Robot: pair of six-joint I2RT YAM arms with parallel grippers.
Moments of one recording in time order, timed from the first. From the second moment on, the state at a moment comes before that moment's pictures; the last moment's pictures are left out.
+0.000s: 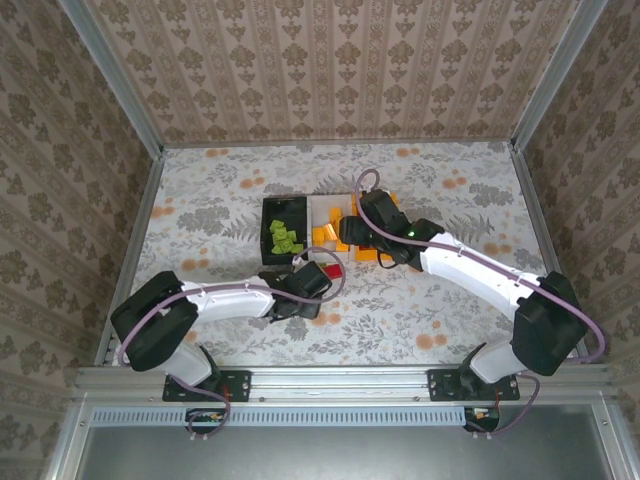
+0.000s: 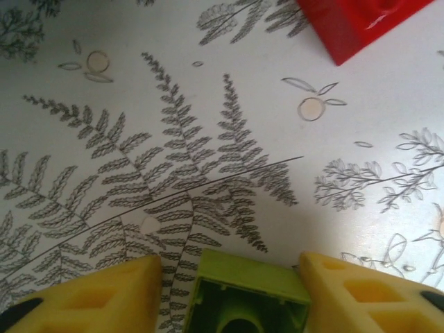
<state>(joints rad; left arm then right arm) -1.02 1.53 0.72 -0.41 -0.23 -0.62 0.66 1.46 1.10 -0.43 0.23 0.60</state>
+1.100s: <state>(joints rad) -0.55 1.62 1.15 -0.46 -0.14 -0.44 0.75 1.27 0.78 -0.40 0.22 0.67</state>
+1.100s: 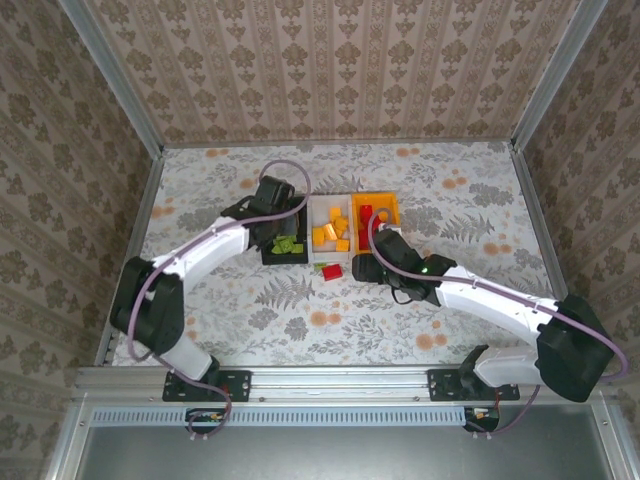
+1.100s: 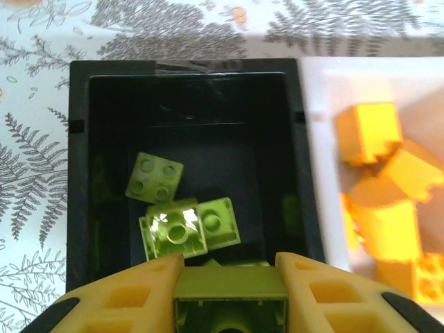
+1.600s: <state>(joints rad) -0.58 1.54 1.20 -0.45 -0.06 -0.46 0.84 1.38 0.76 -0.32 0.20 0.66</state>
